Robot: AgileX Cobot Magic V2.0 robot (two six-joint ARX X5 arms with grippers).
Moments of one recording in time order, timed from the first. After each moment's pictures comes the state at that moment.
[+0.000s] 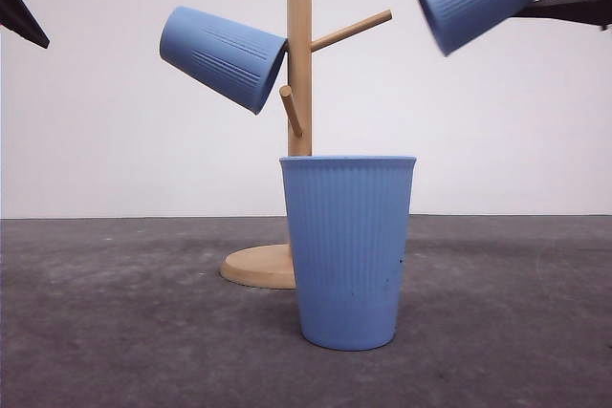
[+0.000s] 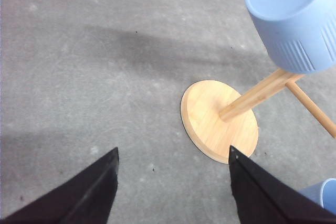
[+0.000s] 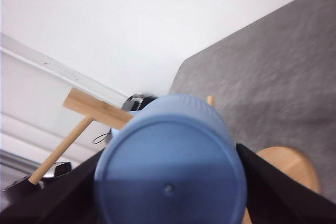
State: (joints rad) left_arx 0.04 0.93 0.78 -0.44 0.49 -0.18; right_arx -0.11 1.29 0.92 0.22 -1.07 0.87
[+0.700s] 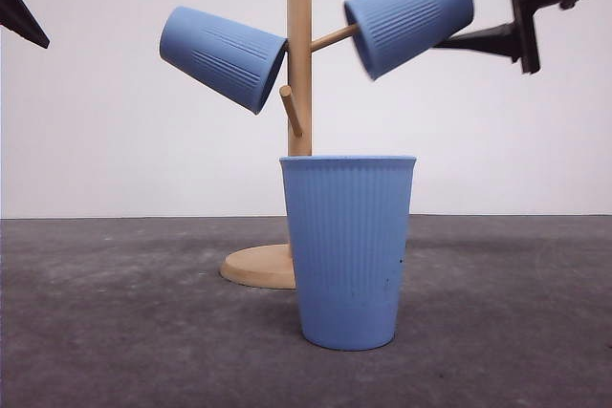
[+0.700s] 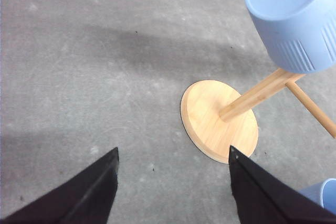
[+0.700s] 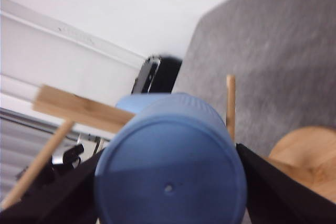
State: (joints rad) left_arx 0.04 0.93 0.78 -0.44 0.49 -0.18; right_arx 0.06 1.53 1.09 0.17 -1.09 0.86
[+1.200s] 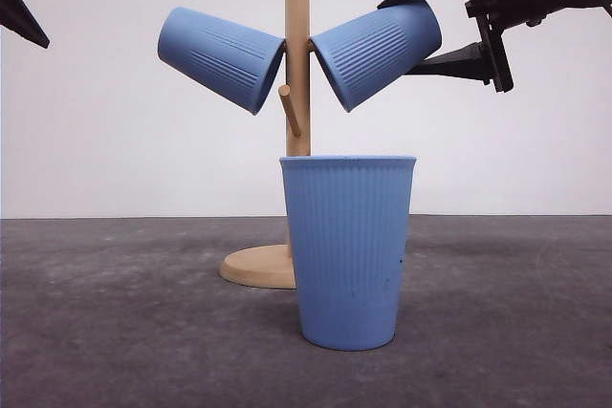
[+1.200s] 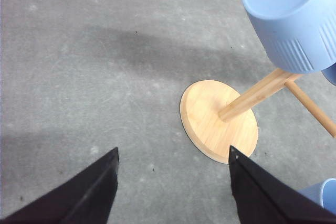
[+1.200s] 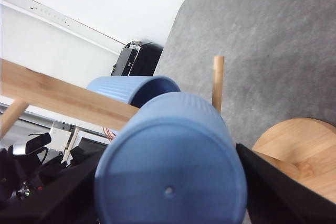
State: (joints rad) left_arx 0.04 0.93 0.78 -0.44 0.49 -0.18; right_arx 0.14 1.55 1.10 0.08 -0.97 0.73
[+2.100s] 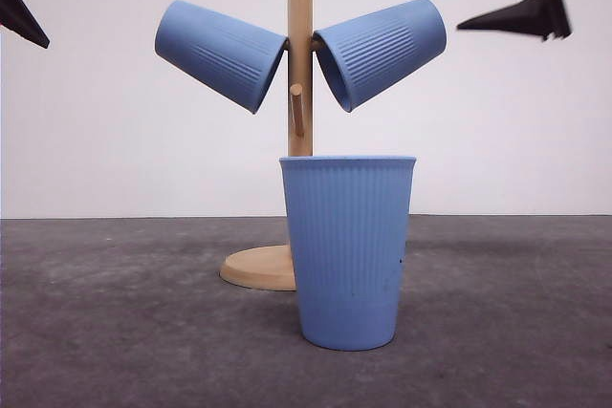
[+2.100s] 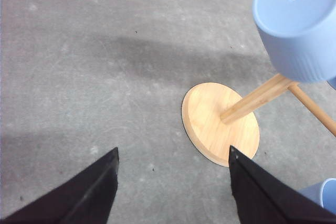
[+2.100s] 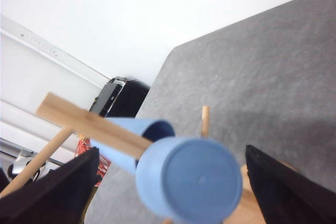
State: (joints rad) left_arx 0.04 0.93 0.78 -0.44 0.49 -0.18; right_arx 0.01 1.36 1.10 -0.03 -0.94 0.65
